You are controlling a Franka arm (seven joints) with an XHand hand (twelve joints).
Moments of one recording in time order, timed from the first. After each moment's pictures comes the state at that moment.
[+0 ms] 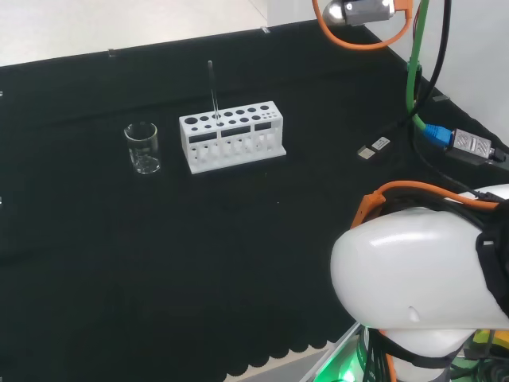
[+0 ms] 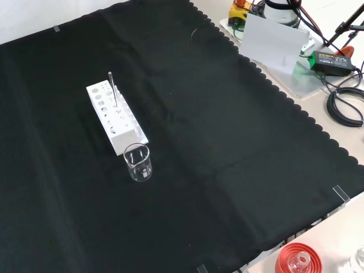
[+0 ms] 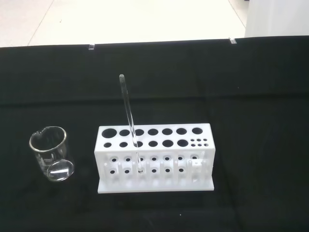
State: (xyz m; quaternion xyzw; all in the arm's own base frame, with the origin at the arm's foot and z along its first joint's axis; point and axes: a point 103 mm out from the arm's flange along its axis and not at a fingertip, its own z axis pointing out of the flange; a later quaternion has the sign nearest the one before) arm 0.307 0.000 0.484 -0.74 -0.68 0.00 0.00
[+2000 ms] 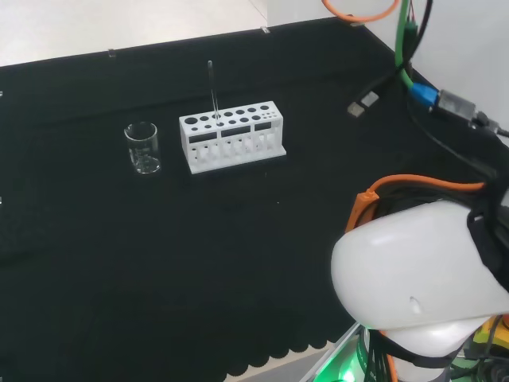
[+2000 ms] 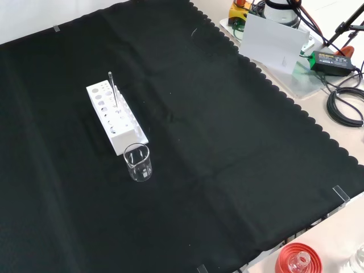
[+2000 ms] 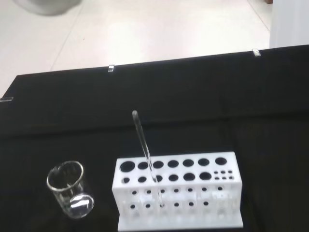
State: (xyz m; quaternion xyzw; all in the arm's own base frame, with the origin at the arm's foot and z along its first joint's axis) arm 0.366 -0.017 0.495 -0.72 -0.69 -0.04 0.03
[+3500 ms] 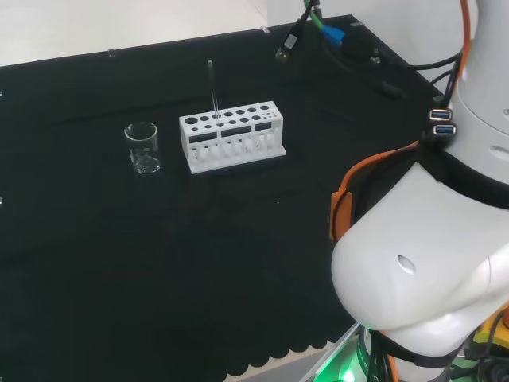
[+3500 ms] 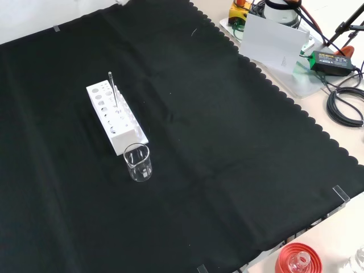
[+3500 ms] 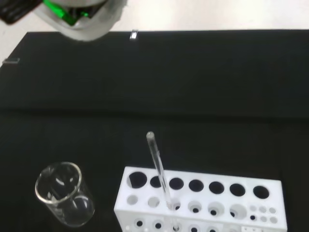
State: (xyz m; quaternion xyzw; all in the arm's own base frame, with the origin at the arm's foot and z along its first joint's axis) arm 0.523 0.006 0.444 -0.67 -0.74 0.03 0.06
